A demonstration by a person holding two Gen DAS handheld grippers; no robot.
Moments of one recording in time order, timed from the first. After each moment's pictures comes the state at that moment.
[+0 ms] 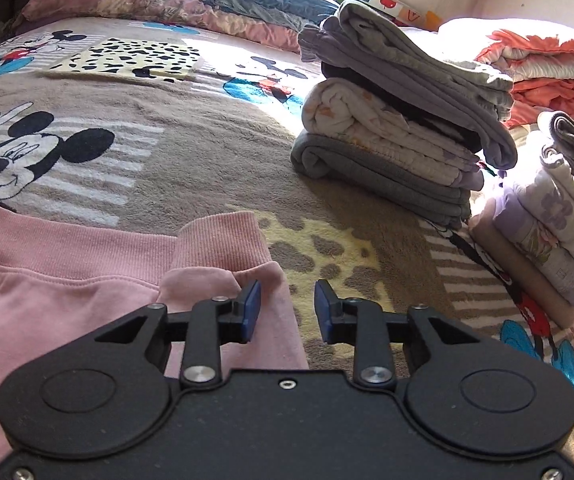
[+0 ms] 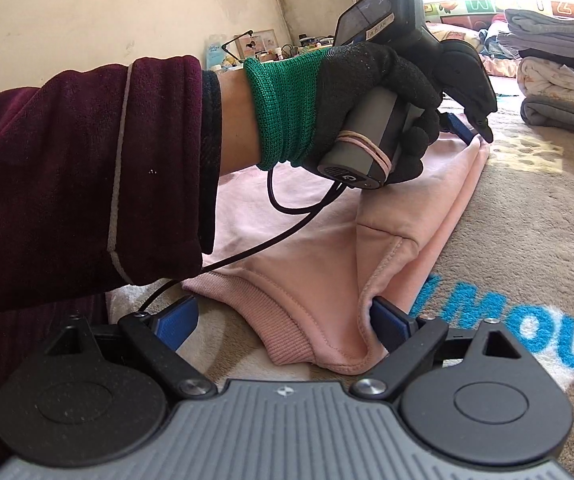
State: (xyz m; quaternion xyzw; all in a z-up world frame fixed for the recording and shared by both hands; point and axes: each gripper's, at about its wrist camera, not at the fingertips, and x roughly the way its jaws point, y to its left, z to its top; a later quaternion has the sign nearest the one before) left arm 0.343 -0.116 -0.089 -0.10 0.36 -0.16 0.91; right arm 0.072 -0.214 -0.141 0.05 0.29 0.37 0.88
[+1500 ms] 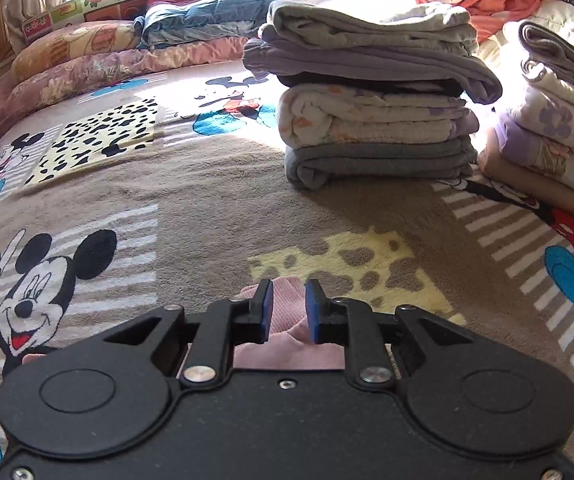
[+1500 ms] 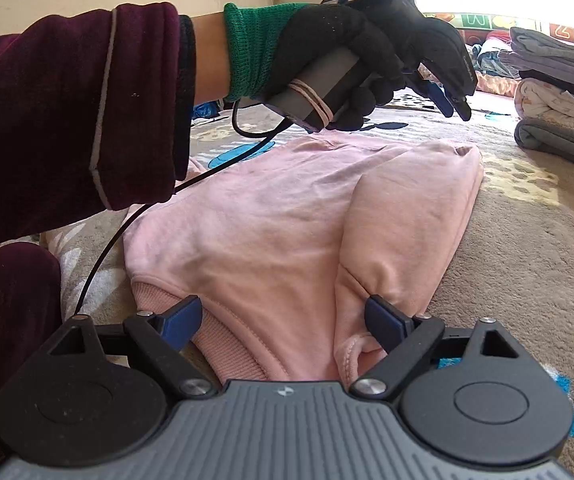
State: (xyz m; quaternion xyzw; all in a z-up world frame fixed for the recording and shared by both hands) left arm 0.371 -0.137 -0.075 0.12 0.35 -0.20 0.91; right arm 0.093 -0.193 -0.141 0.01 0.28 0.34 0.90
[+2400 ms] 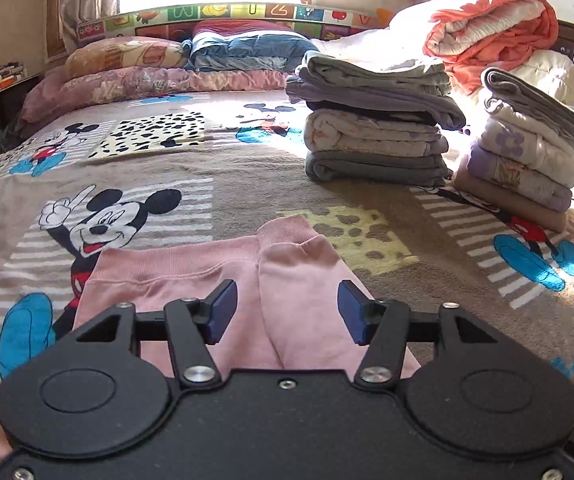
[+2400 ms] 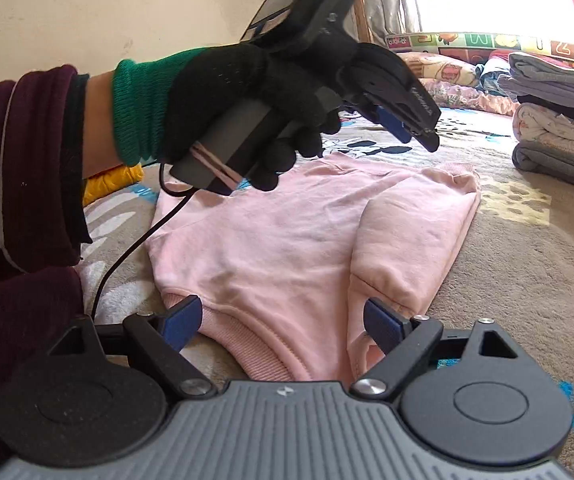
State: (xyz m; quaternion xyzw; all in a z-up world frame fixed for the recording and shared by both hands) left arm 0.229 -0.045 -0.052 0.02 0.30 -0.17 0.94; right arm 0.069 -0.207 -0.121 0.01 0.25 0.36 0.90
